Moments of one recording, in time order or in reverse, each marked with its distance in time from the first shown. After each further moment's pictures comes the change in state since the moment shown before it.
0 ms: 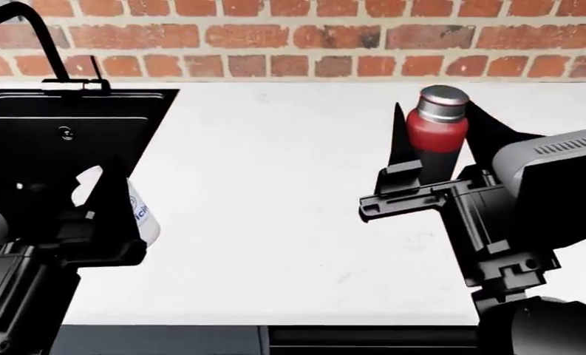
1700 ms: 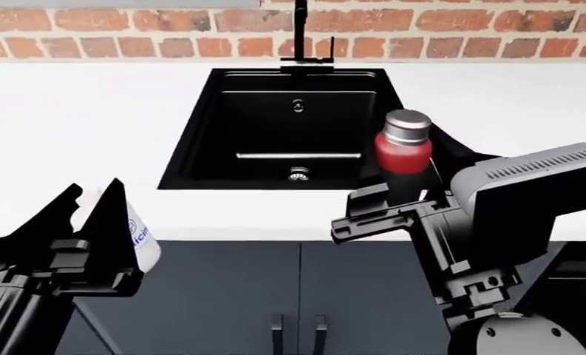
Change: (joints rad) left arm 0.202 -0.194 0.129 0.012 -0.040 0.316 -0.075; right arm -0.080 -0.002 -0.071 -0.003 0.087 -0.026 0.104
